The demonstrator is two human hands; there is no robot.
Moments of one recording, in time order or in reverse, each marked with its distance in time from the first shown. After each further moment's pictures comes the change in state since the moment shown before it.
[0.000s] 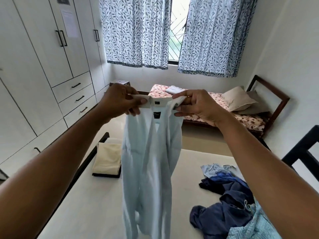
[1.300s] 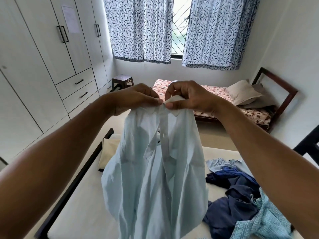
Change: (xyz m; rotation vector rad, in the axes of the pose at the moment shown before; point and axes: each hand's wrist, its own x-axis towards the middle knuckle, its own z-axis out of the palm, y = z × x) left_hand 0.013 0.016 -0.003 -0.157 -0.560 -0.030; right_hand 0.028 -0.016 0.025 -0.289 -0.259 -0.210
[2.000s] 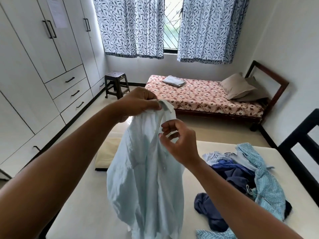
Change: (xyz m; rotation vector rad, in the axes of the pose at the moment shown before) left_hand 0.022 -0.031 0.023 0.053 0.207 -0.042; right_hand -0.061 0.062 0.149 -0.052 0.766 0.016
